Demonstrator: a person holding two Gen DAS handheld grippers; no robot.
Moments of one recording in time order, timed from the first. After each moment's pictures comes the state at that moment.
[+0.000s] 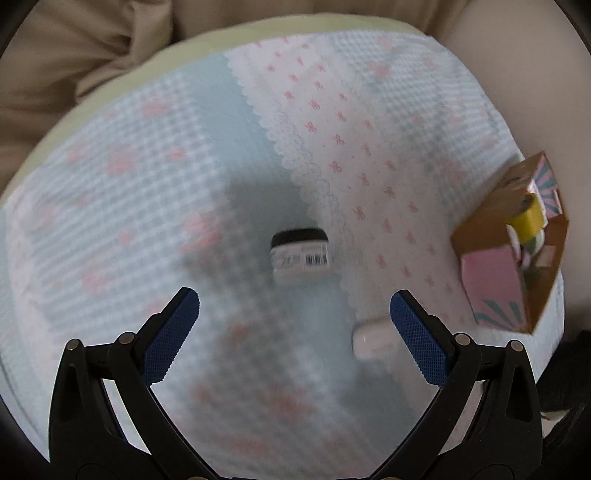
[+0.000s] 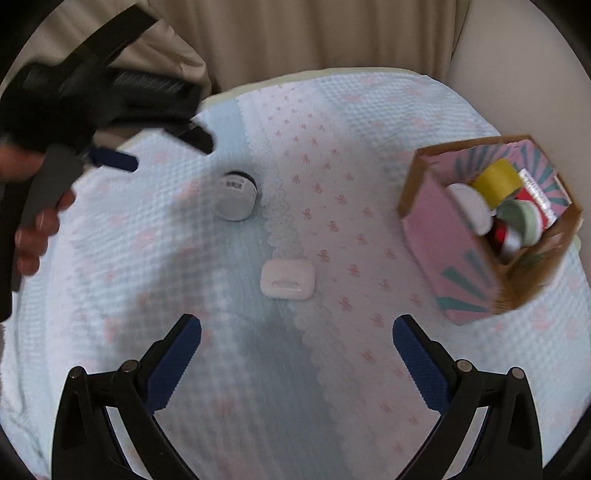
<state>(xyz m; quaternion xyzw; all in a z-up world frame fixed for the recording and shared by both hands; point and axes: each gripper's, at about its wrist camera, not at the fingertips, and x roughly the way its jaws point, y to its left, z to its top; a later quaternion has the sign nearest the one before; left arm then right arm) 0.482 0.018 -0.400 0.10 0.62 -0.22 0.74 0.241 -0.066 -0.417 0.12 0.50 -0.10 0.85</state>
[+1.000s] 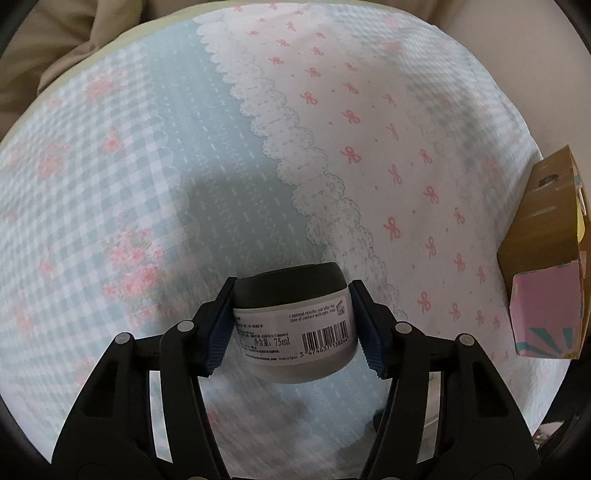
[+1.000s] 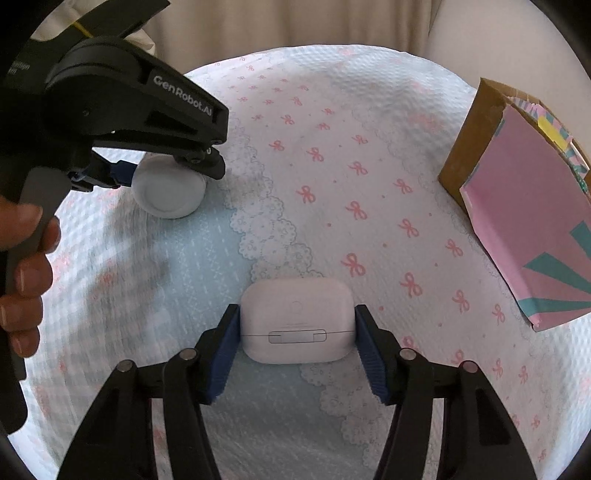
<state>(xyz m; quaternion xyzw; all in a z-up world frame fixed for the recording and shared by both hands) 0.503 -0.007 -0.496 0.09 0.60 -0.25 0.76 0.313 -0.064 -0.516 0.13 0.48 -0.18 0.85</state>
